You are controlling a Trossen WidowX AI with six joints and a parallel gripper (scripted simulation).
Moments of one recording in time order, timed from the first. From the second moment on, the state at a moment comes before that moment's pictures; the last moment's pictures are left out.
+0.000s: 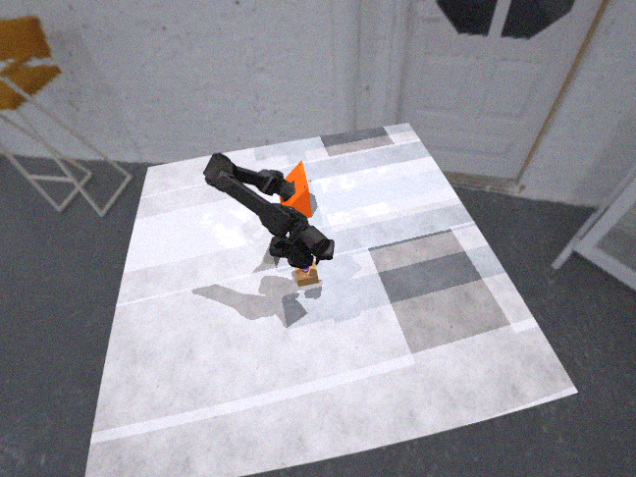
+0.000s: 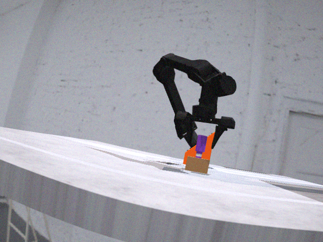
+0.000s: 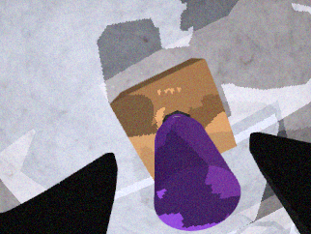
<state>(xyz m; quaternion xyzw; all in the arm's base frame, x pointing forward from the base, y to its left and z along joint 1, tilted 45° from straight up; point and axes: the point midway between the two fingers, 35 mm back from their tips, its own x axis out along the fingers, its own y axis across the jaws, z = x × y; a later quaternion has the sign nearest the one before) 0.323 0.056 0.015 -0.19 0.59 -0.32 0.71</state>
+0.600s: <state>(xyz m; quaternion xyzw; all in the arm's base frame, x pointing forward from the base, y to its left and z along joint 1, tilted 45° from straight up) 0.317 0.107 0.066 -0.22 0.60 -0.31 0.71</state>
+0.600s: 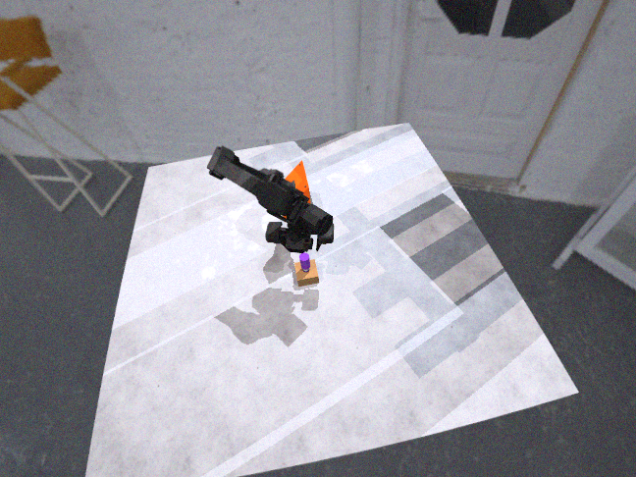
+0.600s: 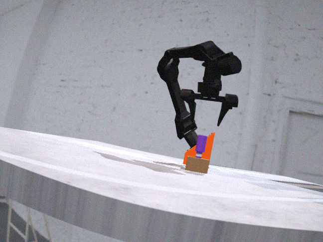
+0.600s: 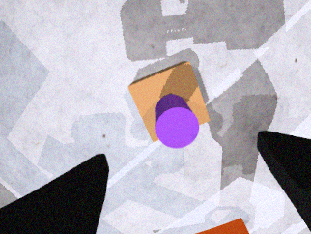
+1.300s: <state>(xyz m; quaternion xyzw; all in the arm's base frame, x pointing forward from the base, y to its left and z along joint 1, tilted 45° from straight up) 0.316 0.103 0.062 -0.30 0.63 -0.23 0.68</state>
